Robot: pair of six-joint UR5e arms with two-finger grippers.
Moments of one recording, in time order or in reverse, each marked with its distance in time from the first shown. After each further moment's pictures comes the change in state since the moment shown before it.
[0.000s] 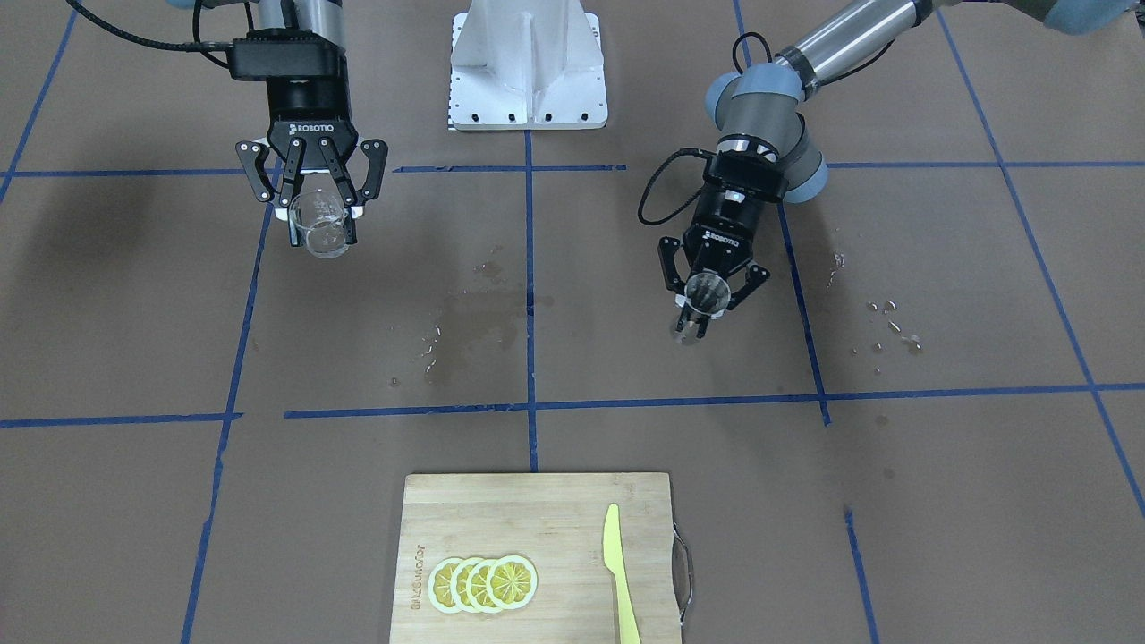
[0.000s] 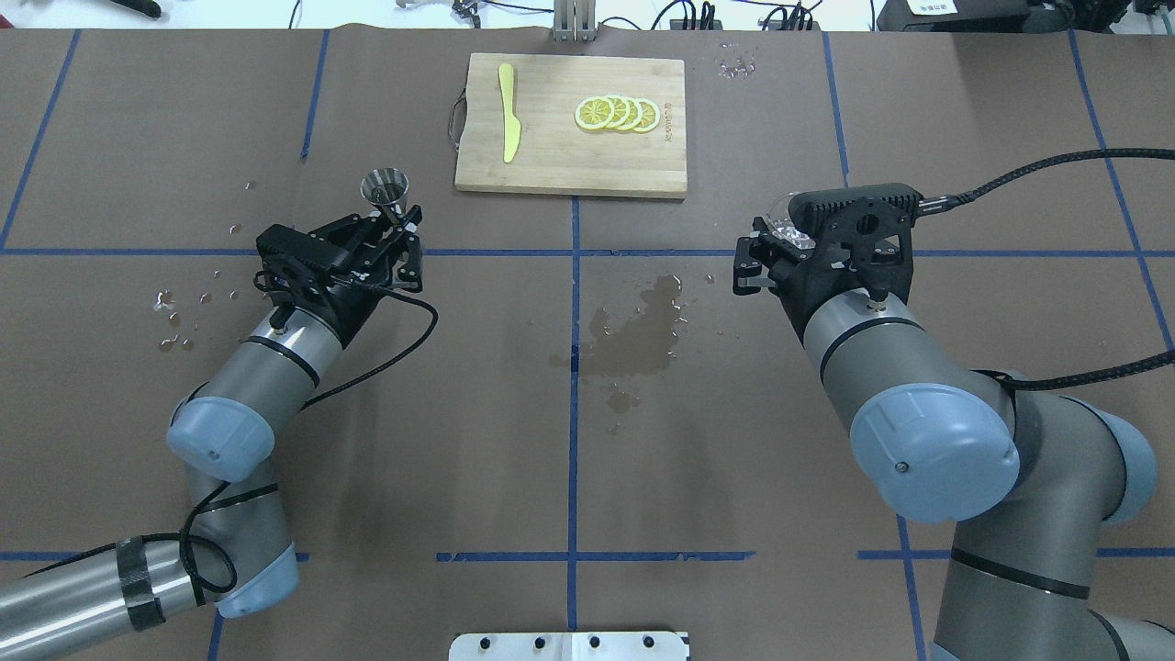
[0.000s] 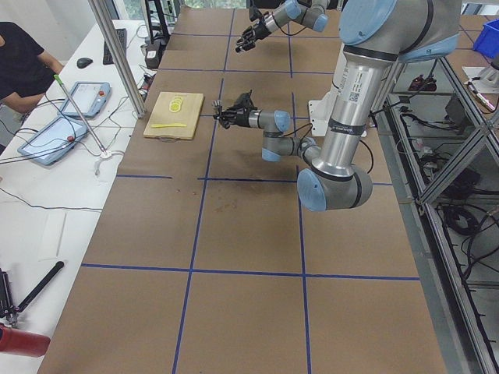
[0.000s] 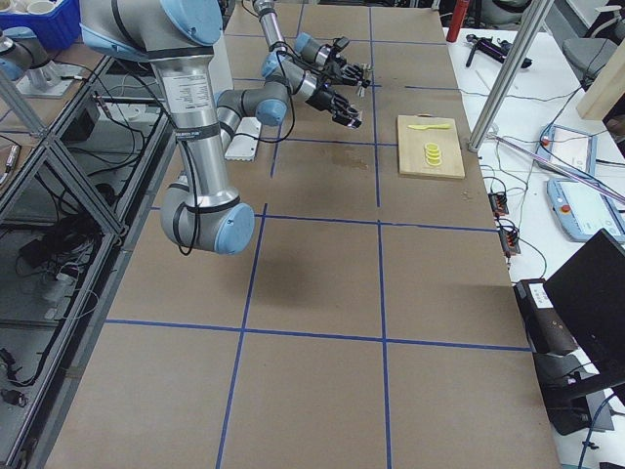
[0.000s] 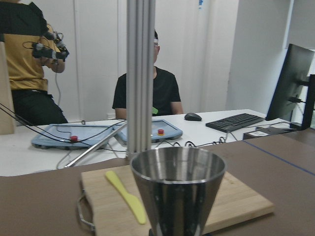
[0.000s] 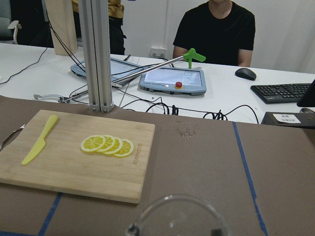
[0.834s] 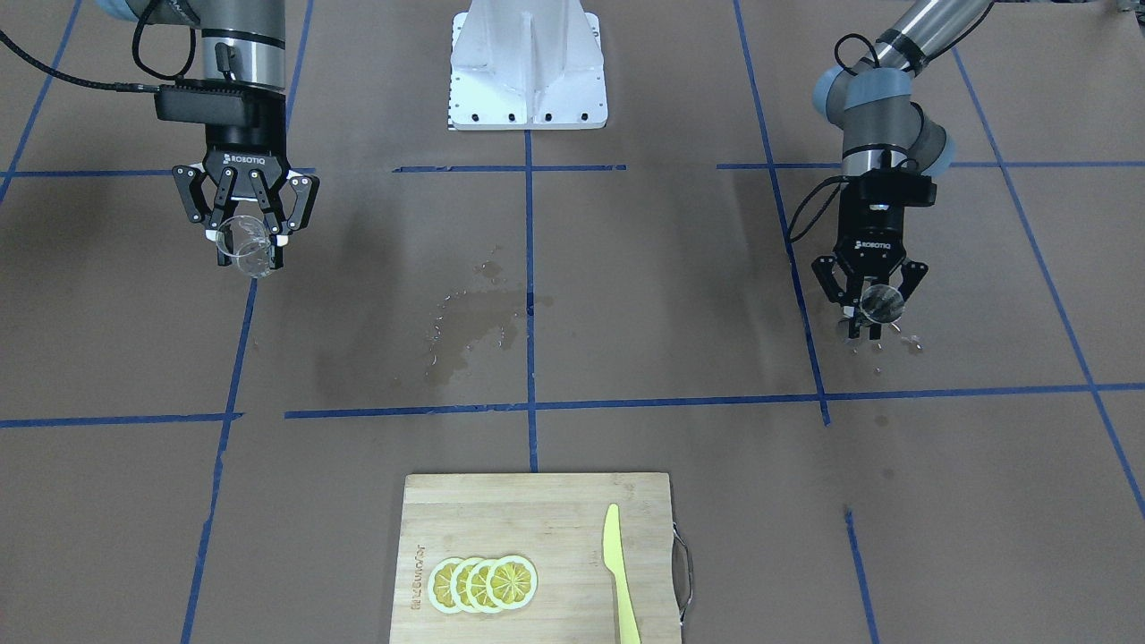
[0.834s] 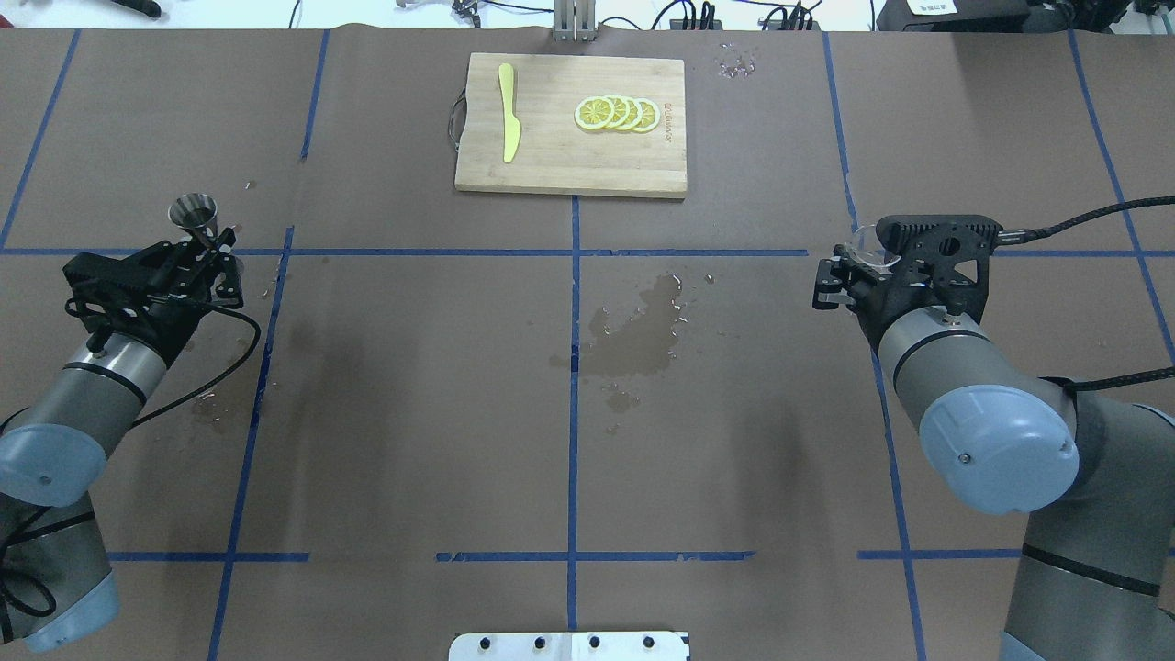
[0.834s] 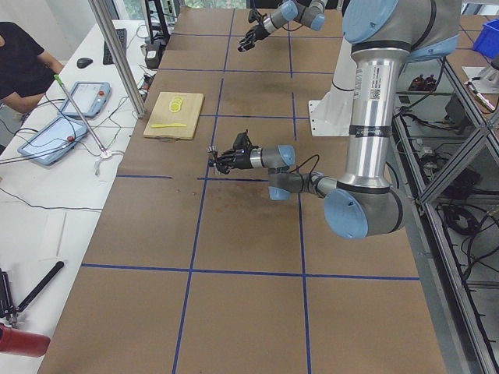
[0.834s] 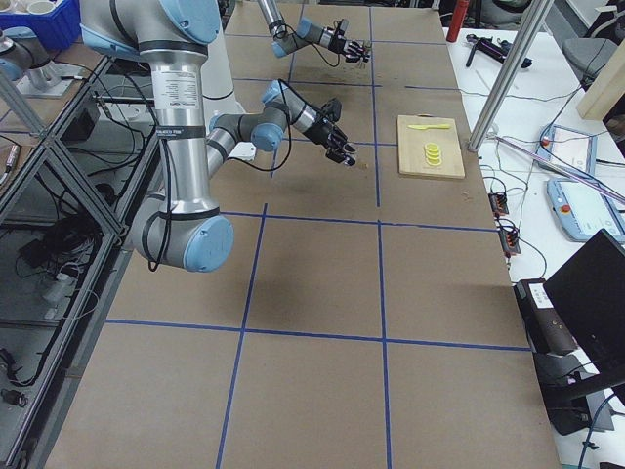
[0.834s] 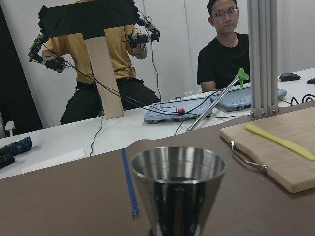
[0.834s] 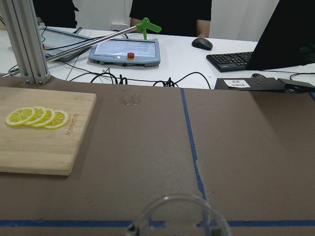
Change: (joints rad) left arm -0.040 0.327 -0.080 0.025 0.046 -0.129; right arm 0.031 -0.179 -0.001 0.048 0.044 0.092
